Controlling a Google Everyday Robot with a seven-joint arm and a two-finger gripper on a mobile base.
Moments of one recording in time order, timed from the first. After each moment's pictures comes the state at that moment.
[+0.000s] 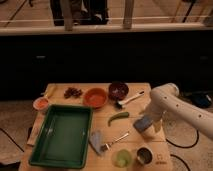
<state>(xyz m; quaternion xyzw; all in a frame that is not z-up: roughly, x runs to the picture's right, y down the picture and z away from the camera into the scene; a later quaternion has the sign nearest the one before) 0.266 0.202 0.822 -0.33 -0.12 -0.24 0.91</state>
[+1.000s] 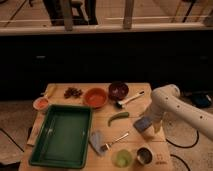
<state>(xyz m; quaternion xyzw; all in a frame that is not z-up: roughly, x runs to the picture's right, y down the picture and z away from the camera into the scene) 0.264 0.207 0.820 -0.33 -0.14 -0.25 0.90</state>
